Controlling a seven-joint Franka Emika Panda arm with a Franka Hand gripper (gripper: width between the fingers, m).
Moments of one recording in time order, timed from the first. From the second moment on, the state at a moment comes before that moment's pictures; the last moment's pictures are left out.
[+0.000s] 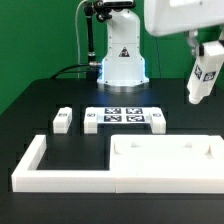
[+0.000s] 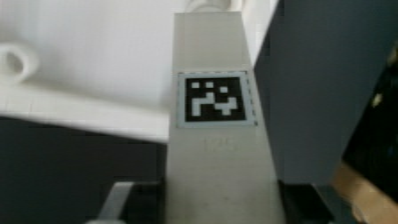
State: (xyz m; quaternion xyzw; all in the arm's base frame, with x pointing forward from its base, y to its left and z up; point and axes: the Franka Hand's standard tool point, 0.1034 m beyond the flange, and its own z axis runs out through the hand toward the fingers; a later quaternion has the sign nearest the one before) arm 0.628 0.082 0.215 -0.99 -0.12 -0.08 0.06
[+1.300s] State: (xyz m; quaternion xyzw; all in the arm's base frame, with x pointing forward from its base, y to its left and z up) arm 0.643 0.090 0.165 -0.96 -0.11 -0.25 0.04
